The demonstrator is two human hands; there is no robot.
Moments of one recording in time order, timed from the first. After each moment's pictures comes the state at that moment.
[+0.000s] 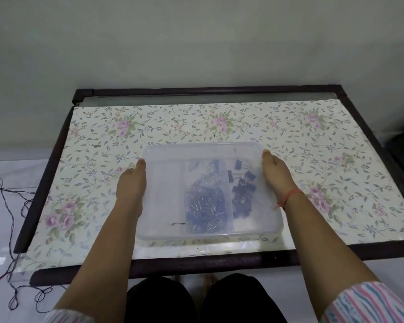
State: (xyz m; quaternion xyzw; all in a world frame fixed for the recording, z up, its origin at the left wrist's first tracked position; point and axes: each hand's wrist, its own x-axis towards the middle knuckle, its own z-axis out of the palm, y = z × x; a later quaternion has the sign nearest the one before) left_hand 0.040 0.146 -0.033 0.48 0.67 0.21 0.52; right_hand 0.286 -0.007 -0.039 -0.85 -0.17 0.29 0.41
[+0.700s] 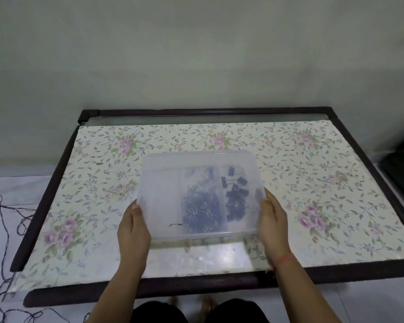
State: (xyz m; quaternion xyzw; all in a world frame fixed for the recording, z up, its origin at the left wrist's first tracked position) left_hand 0.015 0.073 -0.034 0.52 0.61 0.33 0.50; right_hand 0.221 -0.056 -0.048 -0.76 -0.13 0.26 0.59
